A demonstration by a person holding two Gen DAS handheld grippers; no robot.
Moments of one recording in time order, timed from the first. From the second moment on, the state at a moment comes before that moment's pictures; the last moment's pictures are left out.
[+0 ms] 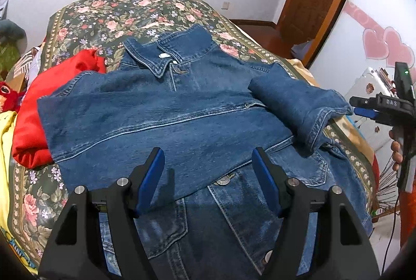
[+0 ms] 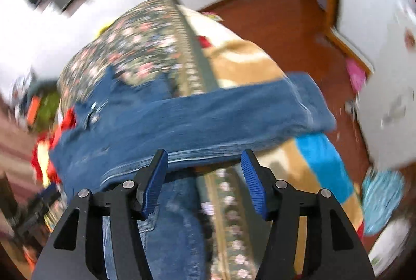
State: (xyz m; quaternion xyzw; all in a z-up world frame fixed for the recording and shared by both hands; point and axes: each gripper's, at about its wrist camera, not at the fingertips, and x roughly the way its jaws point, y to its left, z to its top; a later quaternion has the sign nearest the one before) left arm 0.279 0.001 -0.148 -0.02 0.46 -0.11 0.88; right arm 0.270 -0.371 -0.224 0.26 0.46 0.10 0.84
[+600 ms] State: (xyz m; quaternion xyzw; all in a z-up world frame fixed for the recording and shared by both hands) left arm 0.288 -0.002 -0.153 -0.01 0.47 -0.10 0.88; right arm 0.308 -0.395 -0.270 0.38 0.46 0.08 0.80
